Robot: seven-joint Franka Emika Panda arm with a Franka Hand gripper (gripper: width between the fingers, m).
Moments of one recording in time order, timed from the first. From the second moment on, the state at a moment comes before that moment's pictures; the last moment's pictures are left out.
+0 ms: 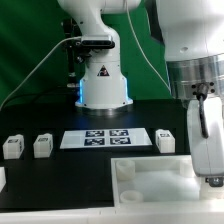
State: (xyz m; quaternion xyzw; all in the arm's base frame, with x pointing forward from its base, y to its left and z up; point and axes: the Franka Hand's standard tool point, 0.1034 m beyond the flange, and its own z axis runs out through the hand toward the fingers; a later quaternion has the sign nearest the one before) arm 0.632 0.121 0.058 -0.57 0.82 0.06 0.06
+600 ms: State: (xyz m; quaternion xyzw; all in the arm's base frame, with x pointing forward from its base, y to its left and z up) arm 0.645 0.137 0.115 -0.58 0.81 0.06 0.12
